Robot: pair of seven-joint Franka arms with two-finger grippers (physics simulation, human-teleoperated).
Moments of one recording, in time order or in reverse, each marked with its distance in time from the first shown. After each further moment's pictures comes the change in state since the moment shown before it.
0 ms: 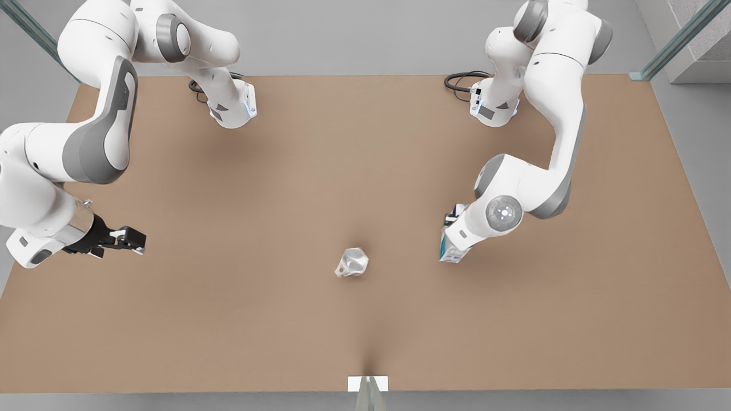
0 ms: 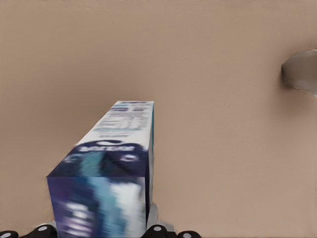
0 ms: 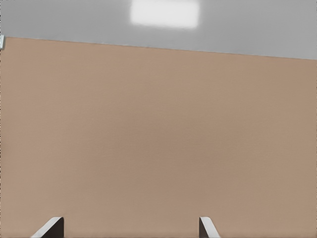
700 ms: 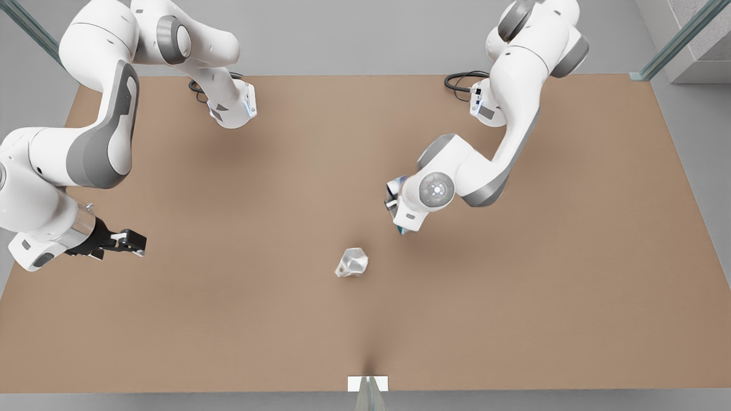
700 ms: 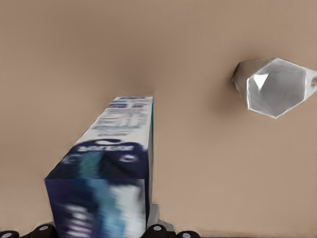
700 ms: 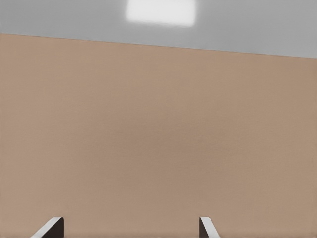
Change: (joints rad) left arm -0.105 0.077 -0.147 0.119 -0.160 -0.049 -0.809; right arm 0.001 0.013 -0.002 0.002 -0.016 0.002 0.002
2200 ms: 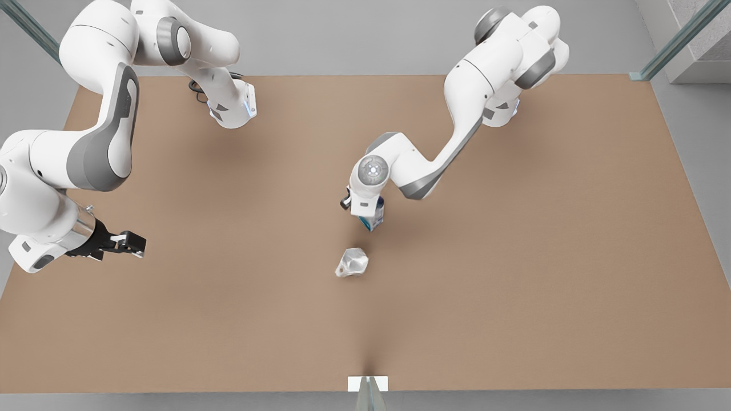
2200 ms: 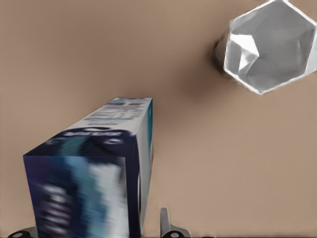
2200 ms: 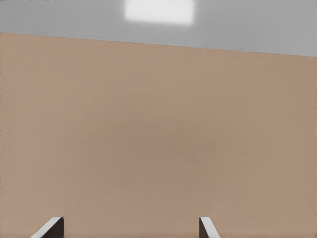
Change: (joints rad) left arm -0.222 0.125 0.008 -0.051 0.104 0.327 -0.411; right arm -0.002 0.008 -0.003 0.002 -0.003 0.002 0.000
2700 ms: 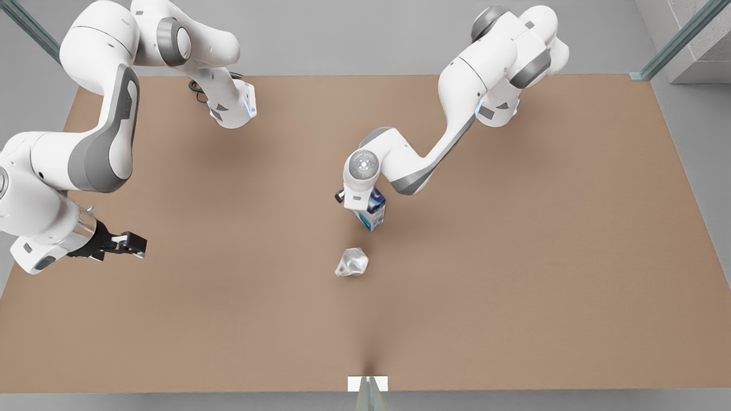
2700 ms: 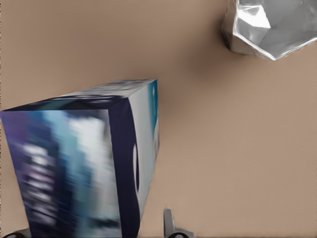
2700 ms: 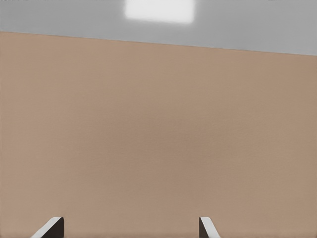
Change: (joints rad) left arm -0.034 0.006 -0.001 0.000 -0.003 -0.021 -0.006; right arm 0.001 0.005 0.000 0.000 0.000 0.000 0.000
